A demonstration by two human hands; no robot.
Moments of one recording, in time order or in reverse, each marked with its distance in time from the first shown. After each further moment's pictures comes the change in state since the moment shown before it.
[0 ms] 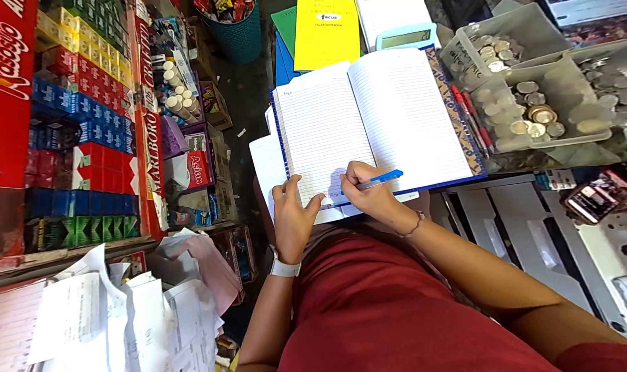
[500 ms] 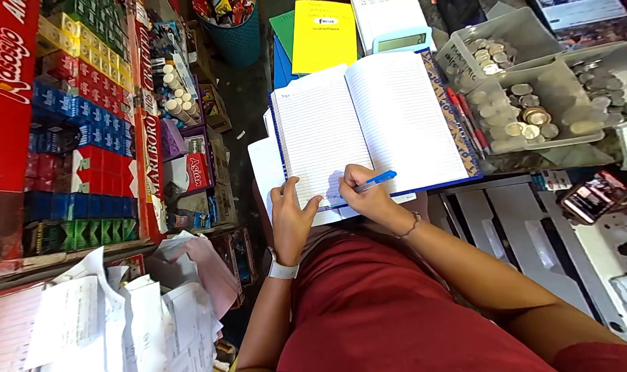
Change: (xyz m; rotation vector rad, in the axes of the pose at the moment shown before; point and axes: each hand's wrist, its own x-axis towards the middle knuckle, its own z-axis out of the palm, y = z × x) left_hand 0.001 0.000 -0.001 -0.006 -0.007 -0.004; right_hand -0.001 0.001 0.001 0.069 -0.009 0.013
